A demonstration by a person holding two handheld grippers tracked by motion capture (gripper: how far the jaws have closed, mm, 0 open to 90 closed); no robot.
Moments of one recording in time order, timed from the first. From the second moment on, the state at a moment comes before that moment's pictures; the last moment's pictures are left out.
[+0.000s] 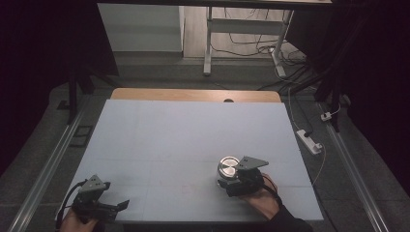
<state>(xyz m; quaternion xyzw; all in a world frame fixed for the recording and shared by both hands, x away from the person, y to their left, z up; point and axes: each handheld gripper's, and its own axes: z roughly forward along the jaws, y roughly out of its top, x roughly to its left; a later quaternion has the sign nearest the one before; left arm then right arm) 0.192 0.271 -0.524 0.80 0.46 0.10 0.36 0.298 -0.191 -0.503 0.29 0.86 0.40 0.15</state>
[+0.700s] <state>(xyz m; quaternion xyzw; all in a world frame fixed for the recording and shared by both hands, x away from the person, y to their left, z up) 0.193 0.271 -0.524 0.80 0.47 0.10 0.36 0.299 -0.187 -0.483 0.27 0.86 0.42 0.12</state>
